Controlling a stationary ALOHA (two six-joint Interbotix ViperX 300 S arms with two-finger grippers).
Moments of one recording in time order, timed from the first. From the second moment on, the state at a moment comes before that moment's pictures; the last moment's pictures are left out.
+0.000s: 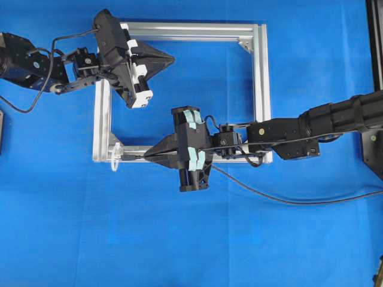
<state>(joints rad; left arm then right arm) 0.28 0.13 0.85 -0.09 -0.71 0.01 0.07 0.34 0.53 0.00 -0.50 0.09</state>
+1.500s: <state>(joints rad) 0.28 0.13 0.86 -0.08 -0.71 0.01 0.06 0.47 0.30 0.00 -0.42 0.09</state>
